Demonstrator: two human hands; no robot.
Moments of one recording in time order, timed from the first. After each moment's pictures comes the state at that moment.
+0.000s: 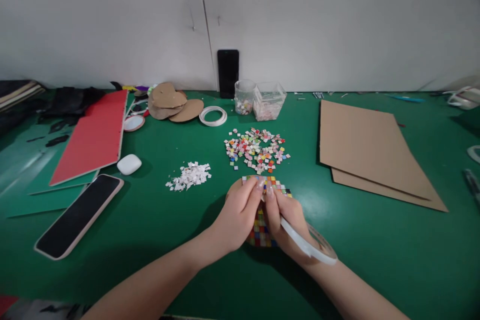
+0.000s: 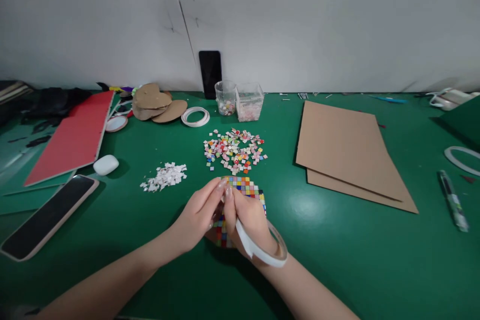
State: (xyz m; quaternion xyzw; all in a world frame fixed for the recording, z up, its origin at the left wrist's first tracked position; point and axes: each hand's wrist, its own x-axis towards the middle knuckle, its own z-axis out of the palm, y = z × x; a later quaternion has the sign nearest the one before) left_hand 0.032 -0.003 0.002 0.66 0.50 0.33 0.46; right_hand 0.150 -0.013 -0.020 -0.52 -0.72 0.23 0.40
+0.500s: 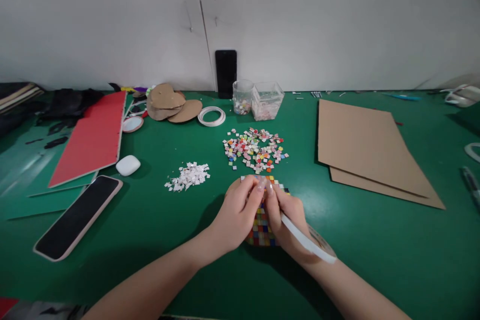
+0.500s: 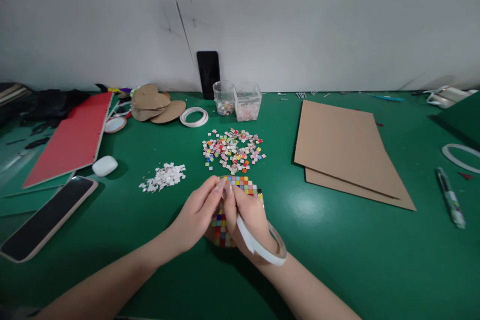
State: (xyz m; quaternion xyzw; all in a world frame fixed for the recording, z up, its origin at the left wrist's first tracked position) left_hand 0.033 -0.004 0.003 0.66 0.49 0.32 0.47; right_hand 0.153 -0.014 -0.017 -0.54 -0.70 0.25 0.40
